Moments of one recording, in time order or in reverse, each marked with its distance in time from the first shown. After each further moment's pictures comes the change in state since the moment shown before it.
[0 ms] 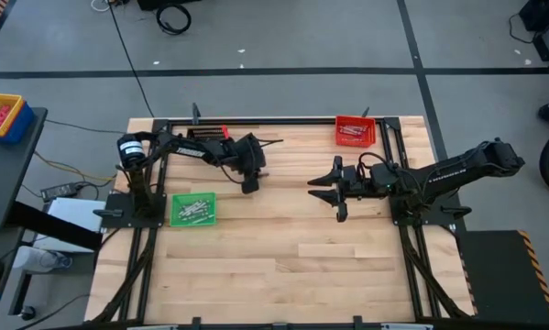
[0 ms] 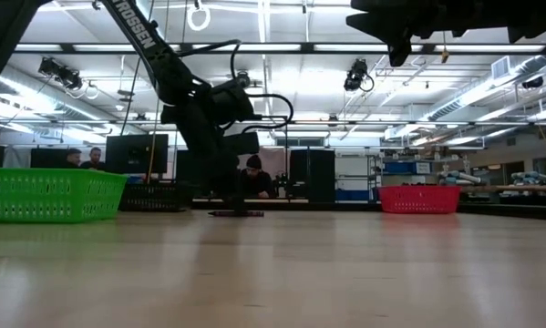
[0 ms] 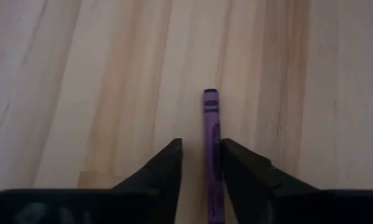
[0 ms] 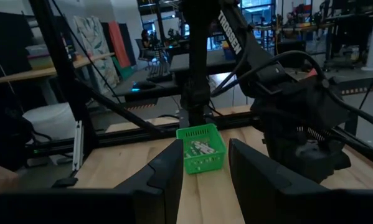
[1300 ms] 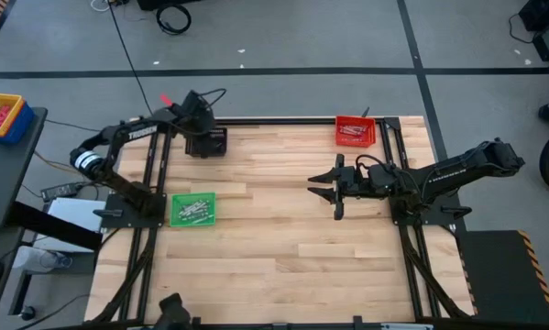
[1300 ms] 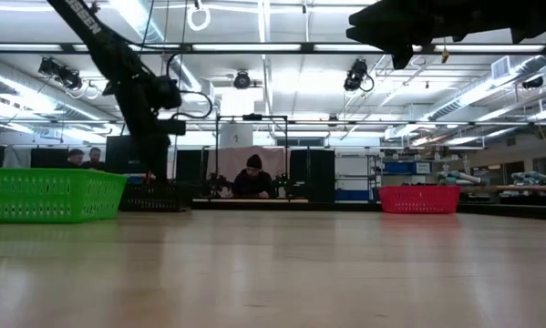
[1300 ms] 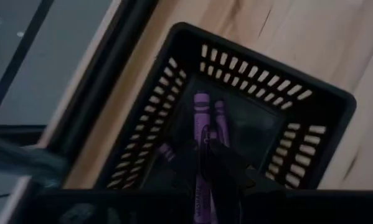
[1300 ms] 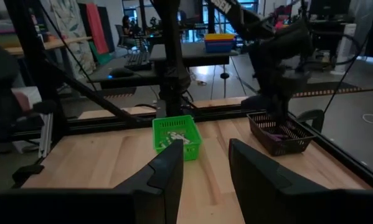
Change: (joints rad) left arm 0.550 -0.383 -0.085 -0.371 -0.063 0.265; right arm 0.000 0.000 0.000 -0.046 0.083 -0.076
